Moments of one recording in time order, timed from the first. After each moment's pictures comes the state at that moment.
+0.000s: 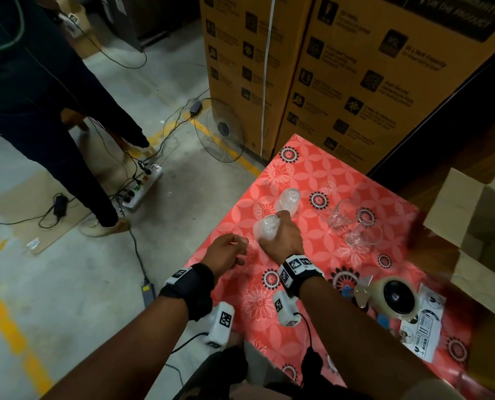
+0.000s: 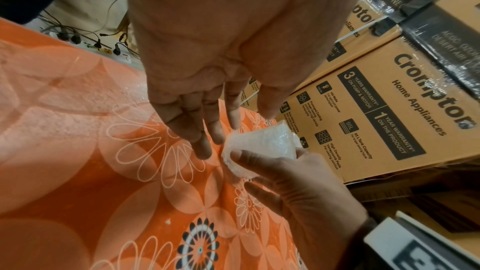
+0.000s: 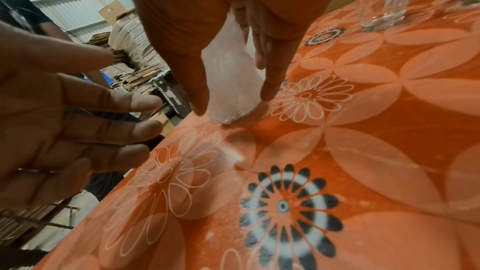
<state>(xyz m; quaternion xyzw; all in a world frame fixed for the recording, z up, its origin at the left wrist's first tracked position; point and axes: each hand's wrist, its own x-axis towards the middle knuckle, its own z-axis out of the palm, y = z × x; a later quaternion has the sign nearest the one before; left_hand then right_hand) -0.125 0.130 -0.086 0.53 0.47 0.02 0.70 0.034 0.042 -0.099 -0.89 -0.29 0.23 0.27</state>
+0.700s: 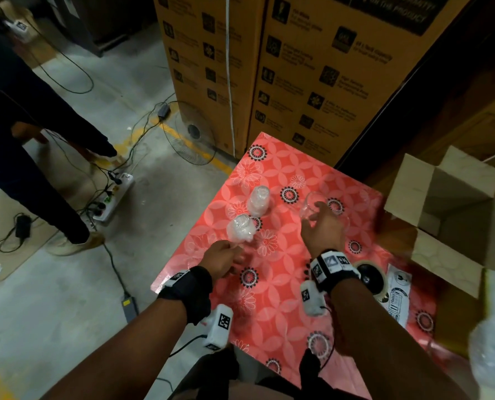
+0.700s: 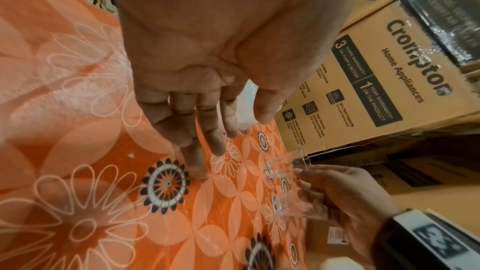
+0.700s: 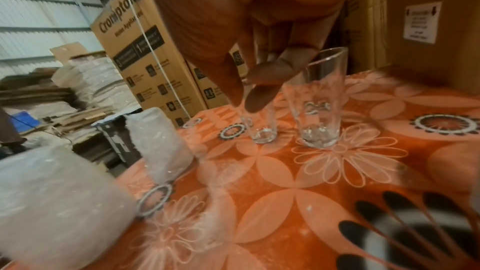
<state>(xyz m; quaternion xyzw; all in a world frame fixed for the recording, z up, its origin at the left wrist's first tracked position) -0.087 0.099 -0.077 0.55 0.46 -0.04 0.70 0.122 -0.048 -0.056 -0.95 -0.20 0.07 0.24</state>
